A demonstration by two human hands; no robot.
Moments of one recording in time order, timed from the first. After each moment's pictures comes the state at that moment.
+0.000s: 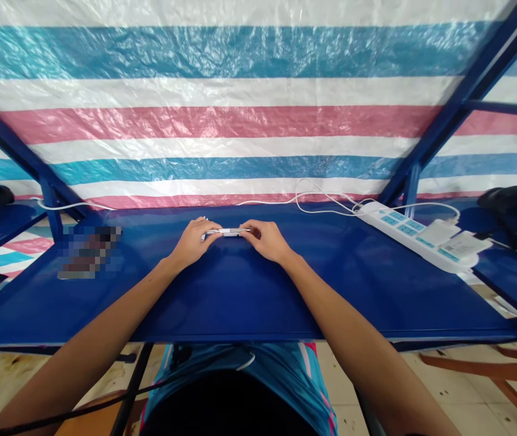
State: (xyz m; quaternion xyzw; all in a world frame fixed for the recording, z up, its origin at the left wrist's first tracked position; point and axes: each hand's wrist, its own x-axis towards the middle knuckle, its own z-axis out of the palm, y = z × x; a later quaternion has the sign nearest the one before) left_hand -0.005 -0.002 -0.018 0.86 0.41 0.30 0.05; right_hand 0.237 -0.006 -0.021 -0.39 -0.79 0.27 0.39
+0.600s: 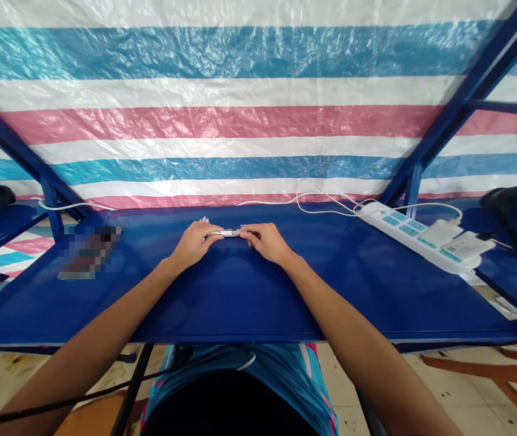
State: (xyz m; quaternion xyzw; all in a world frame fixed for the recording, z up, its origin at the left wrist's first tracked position) left_hand -0.007 -0.003 -0.021 0.87 0.39 0.29 0.03; right_hand 0.235 -0.007 -0.020 -0.39 -0.81 0.26 0.36
